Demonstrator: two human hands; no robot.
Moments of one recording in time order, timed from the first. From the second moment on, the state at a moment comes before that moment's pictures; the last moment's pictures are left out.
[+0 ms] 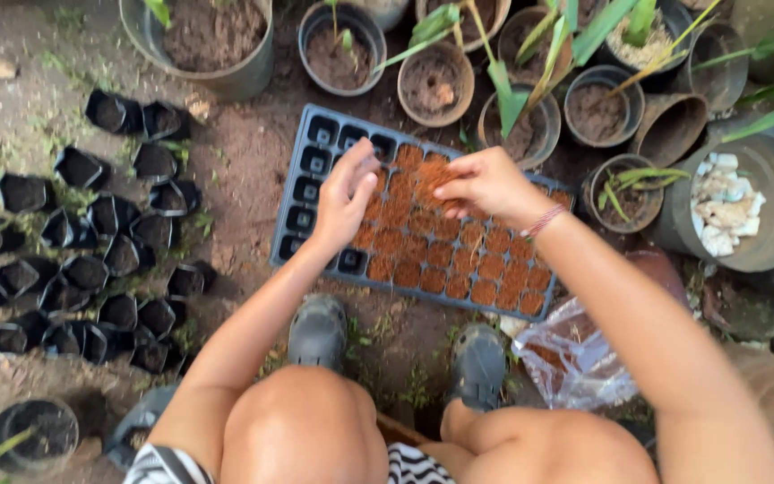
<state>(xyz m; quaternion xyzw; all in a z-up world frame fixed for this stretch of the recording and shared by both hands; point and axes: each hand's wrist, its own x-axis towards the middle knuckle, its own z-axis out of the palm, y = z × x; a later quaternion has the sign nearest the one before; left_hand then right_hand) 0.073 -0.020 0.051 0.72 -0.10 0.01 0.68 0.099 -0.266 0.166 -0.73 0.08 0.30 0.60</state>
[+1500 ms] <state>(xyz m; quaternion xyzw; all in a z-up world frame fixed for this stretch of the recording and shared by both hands) 0.147 -0.028 0.022 0.94 -0.12 0.00 0.31 0.138 -0.221 0.009 -0.59 0.15 0.22 0.76</state>
